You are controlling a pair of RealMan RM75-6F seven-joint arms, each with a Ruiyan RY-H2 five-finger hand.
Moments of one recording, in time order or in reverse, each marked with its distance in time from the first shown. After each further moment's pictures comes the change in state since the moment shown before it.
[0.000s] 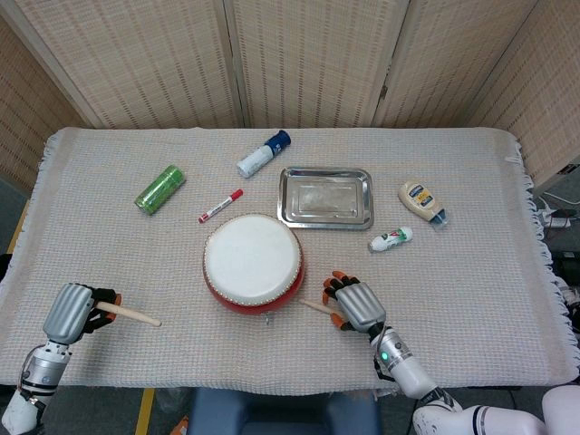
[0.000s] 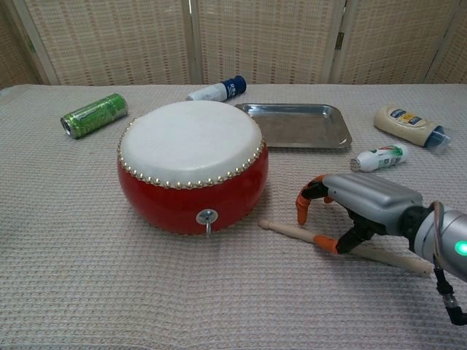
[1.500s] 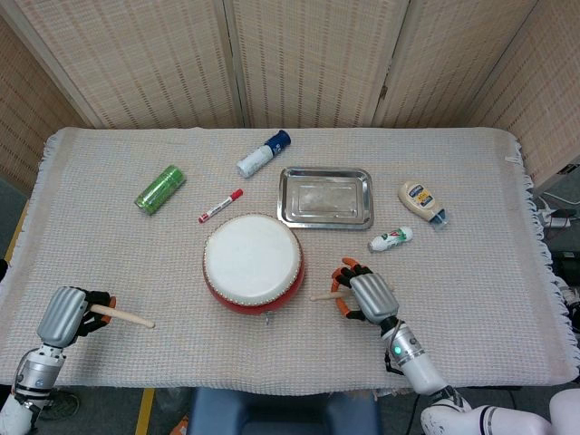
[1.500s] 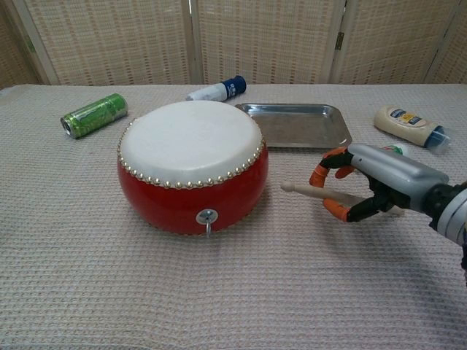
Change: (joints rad) left arm 0.016 0.008 0.010 0.015 -0.005 0.012 -0.042; right arm -0.022 0.044 0.007 0.022 -0.086 0.116 0.317
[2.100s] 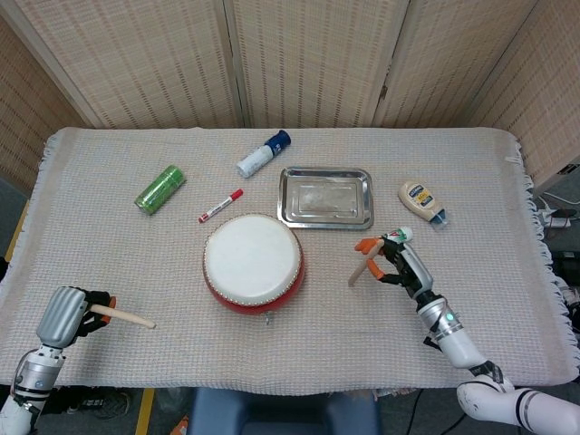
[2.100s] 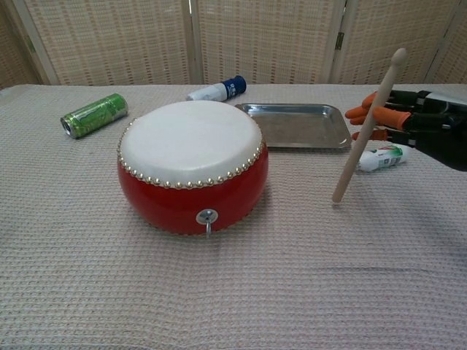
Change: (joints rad) left arm 0.001 0.023 -0.003 -0.055 0.003 0.001 0.042; right arm -0.002 0.159 0.060 0.130 -0.132 -0.061 1.381
